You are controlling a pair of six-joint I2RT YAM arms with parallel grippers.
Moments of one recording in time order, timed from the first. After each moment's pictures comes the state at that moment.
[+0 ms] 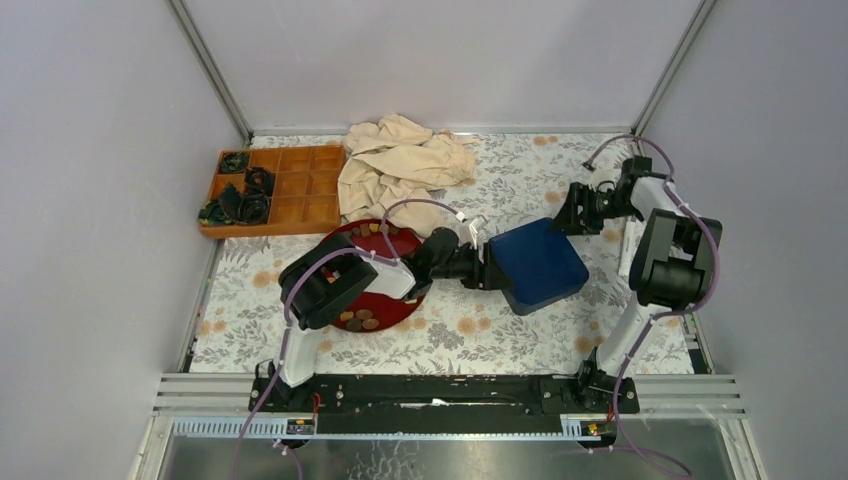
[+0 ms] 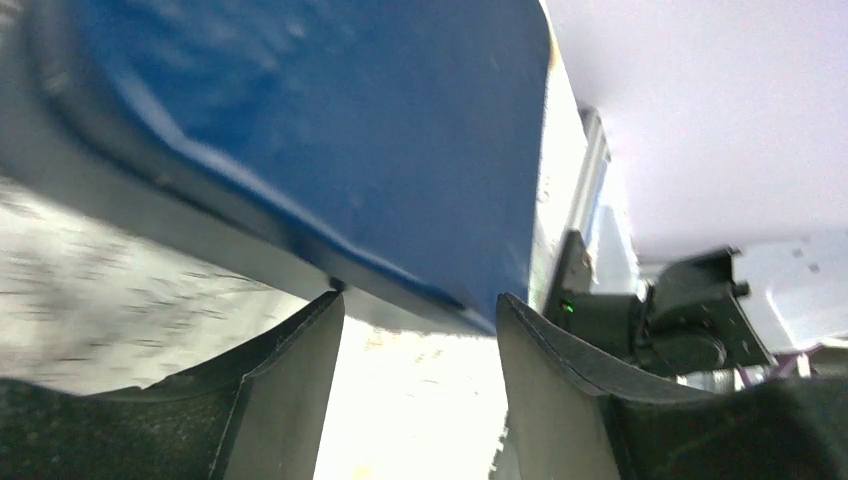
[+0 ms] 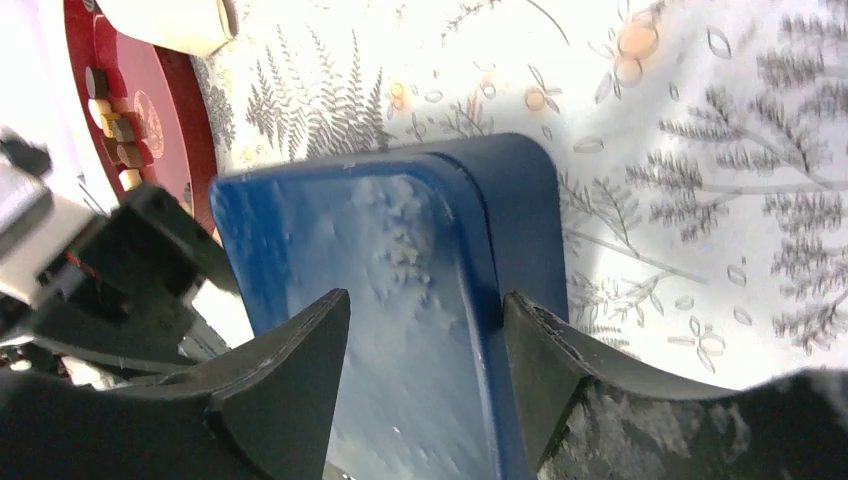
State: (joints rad) left arm -0.81 2.02 0.96 0.70 0.49 -0.84; right arm -0.27 1.87 1.30 -0.80 -0.80 -0.22
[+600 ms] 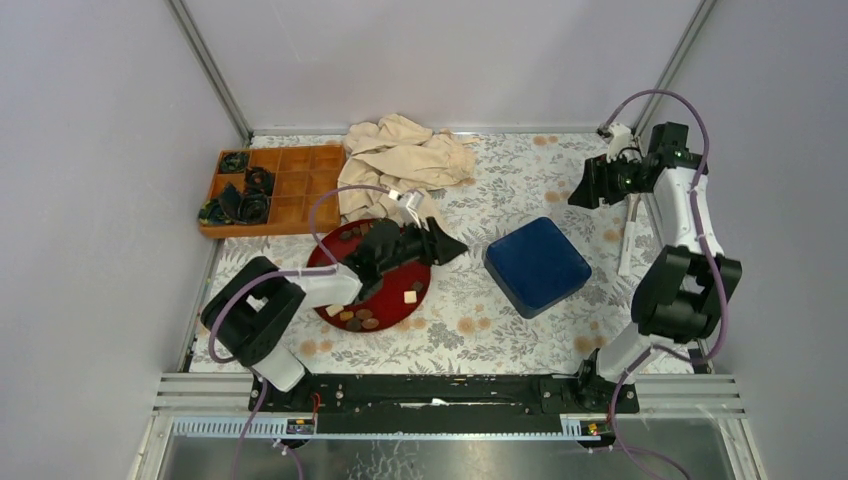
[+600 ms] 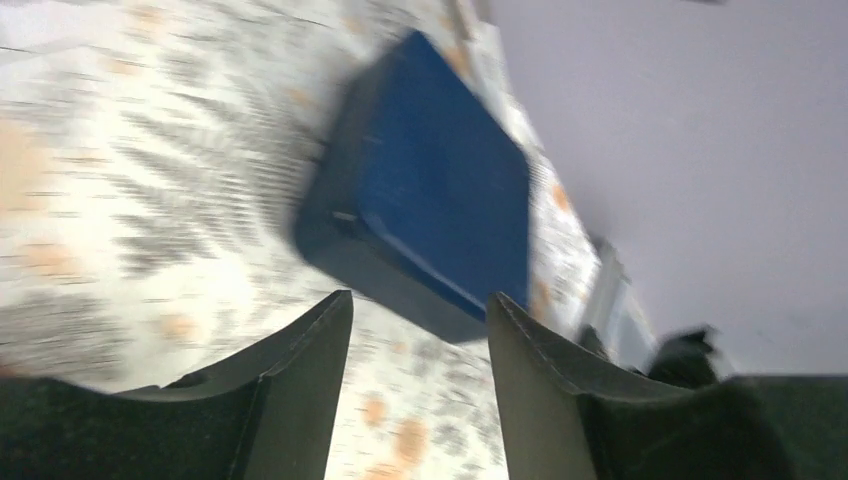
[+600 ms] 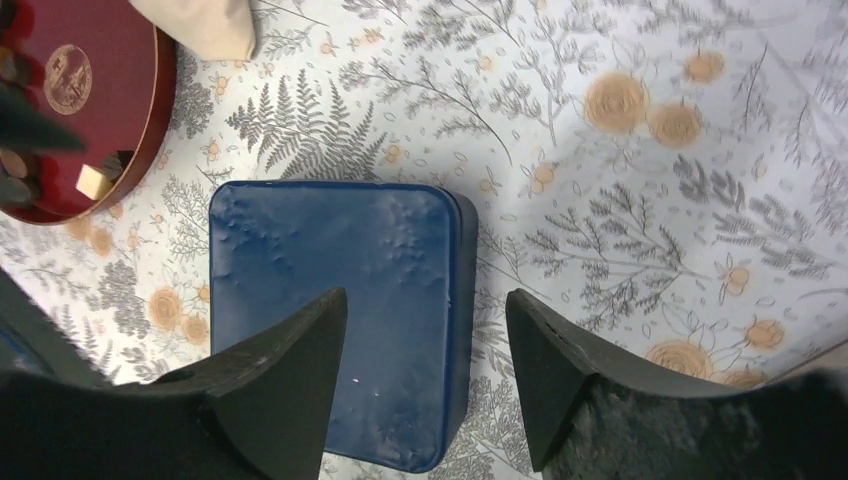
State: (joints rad) left arm -0.72 1.60 0.64 0.80 0.31 -0.80; right arm -0.28 1.75 1.54 -0.93 -0.76 -0.52
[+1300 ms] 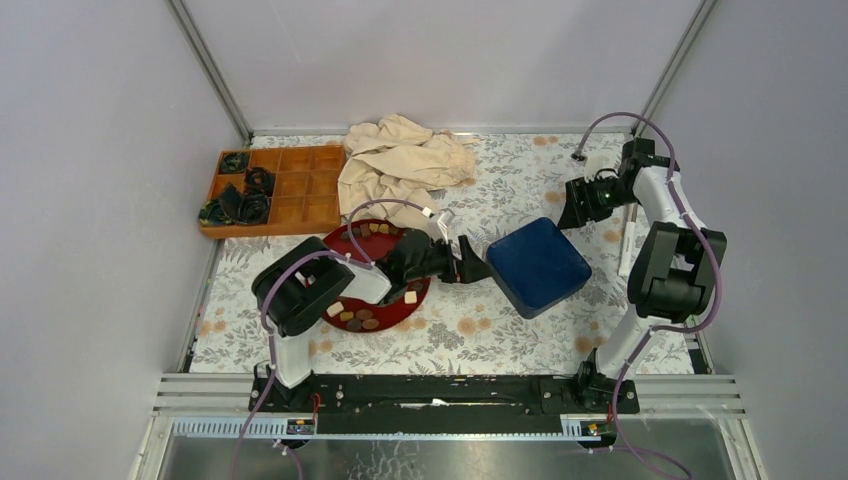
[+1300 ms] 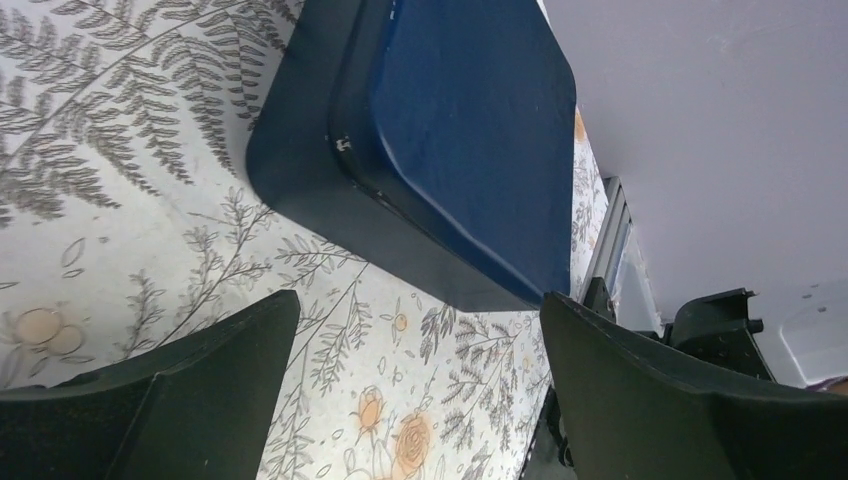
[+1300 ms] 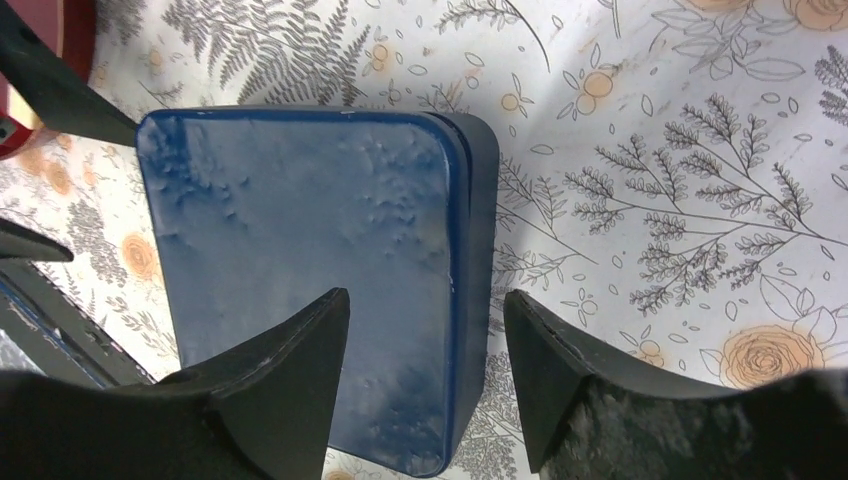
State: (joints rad) left arm -0.74 1.87 0.74 0.85 0.38 -0.85; right arm -0.21 1.81 1.45 -0.97 -0.67 -0.60
